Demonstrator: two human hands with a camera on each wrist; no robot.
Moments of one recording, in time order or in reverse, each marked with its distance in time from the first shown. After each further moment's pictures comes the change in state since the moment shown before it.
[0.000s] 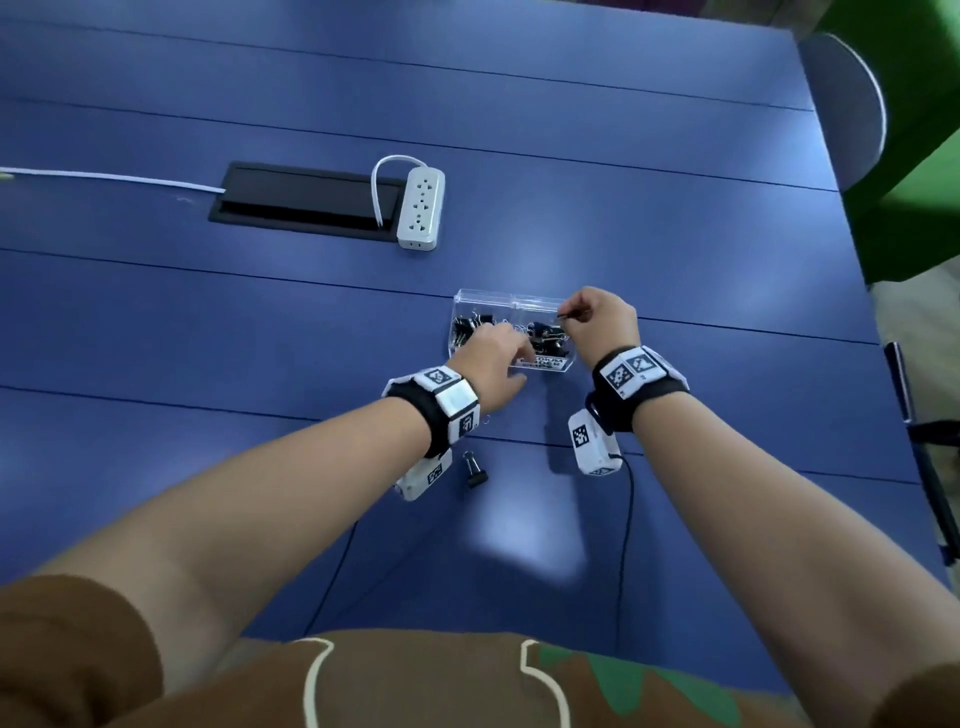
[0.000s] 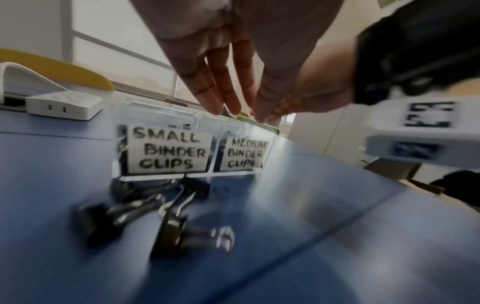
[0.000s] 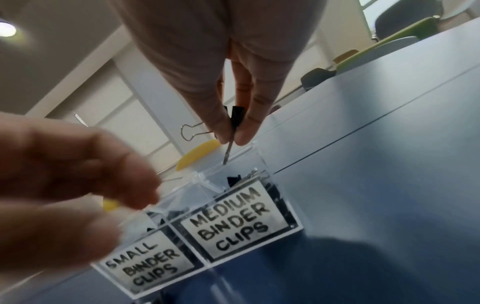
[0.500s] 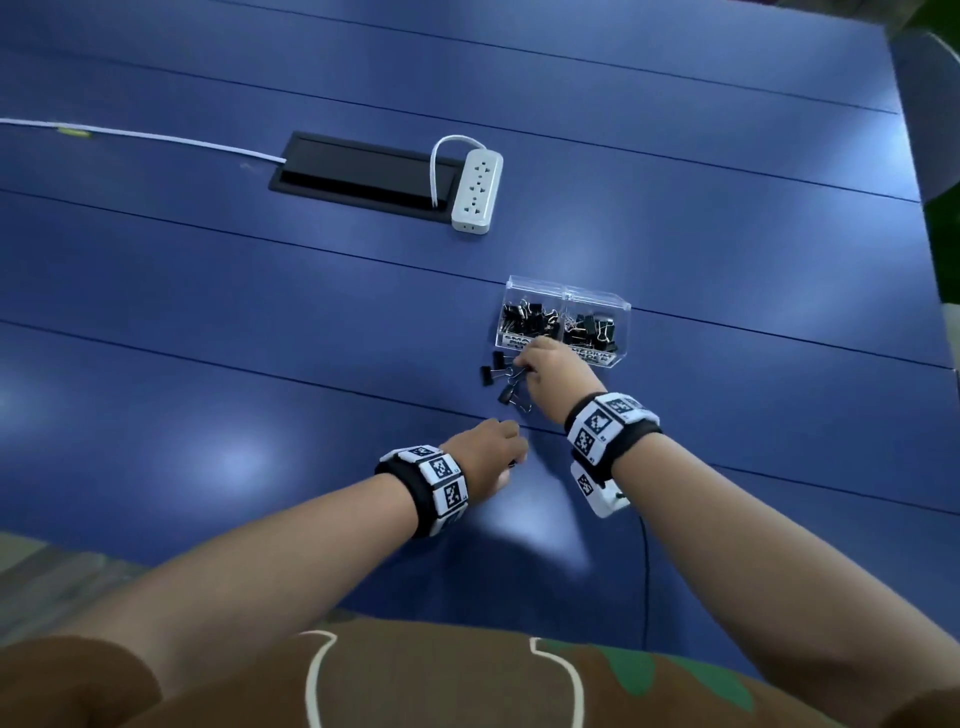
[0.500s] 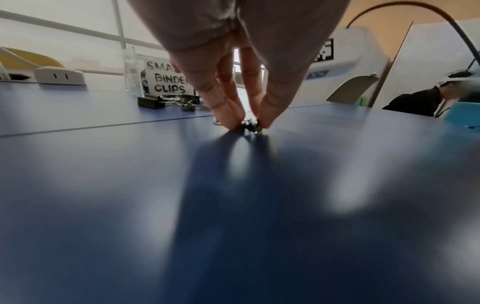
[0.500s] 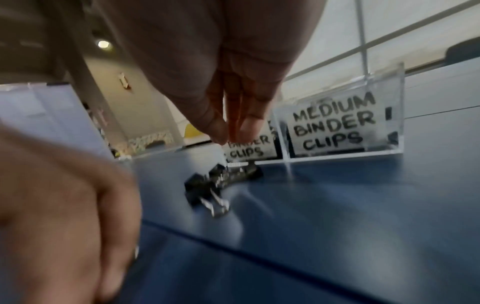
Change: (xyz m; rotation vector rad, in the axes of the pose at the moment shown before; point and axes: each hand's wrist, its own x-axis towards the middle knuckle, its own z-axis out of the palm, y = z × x) left_hand -0.100 -0.046 0.055 0.195 -0.351 -0.027; right_hand -0.053 -0.027 0.075 -0.371 -0.464 -0.339
